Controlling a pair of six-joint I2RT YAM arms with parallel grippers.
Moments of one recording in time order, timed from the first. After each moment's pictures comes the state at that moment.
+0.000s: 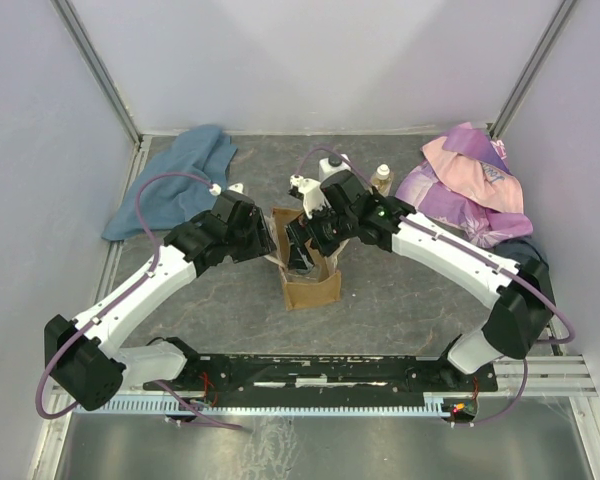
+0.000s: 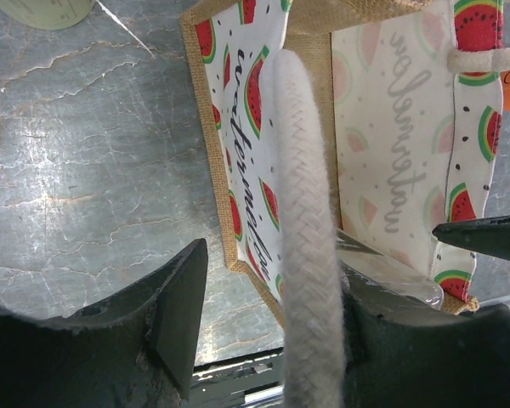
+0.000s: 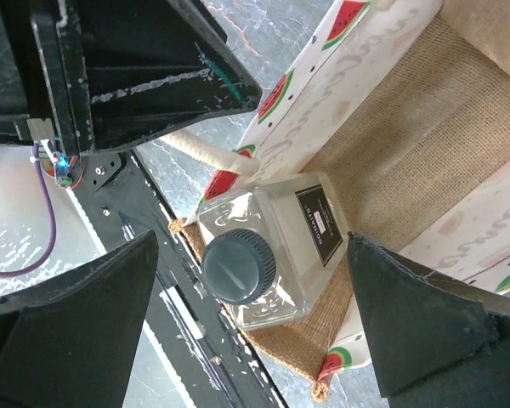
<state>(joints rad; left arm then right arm) -0.61 1.19 1.03 -0.70 -0.10 -0.76 0.80 1.55 1.35 -0.59 -0.39 0.19</state>
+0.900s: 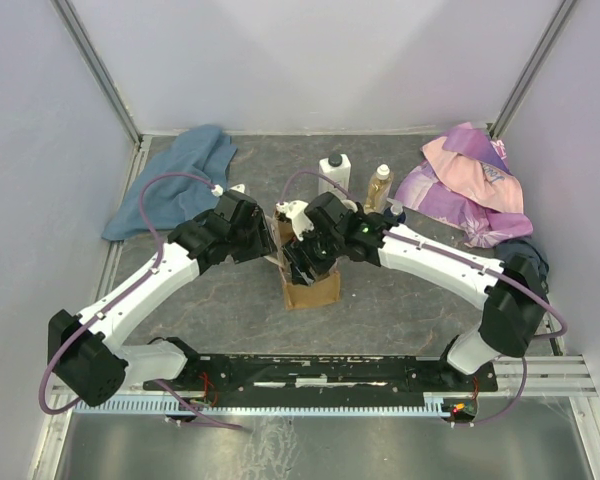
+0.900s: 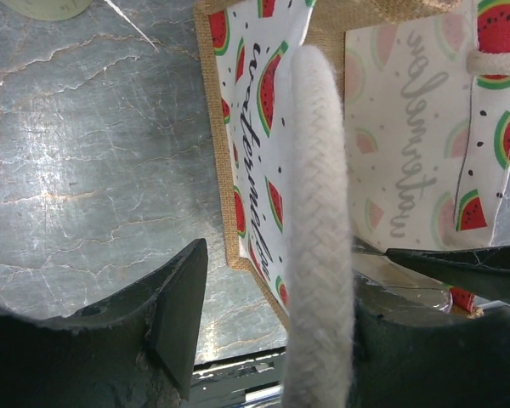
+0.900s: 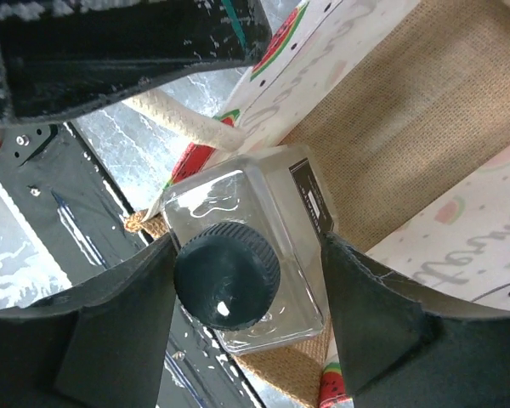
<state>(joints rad) -0.61 1.21 1.04 -0.71 -0.10 -0.77 0.89 1.57 1.27 -0.58 -0.24 0.12</state>
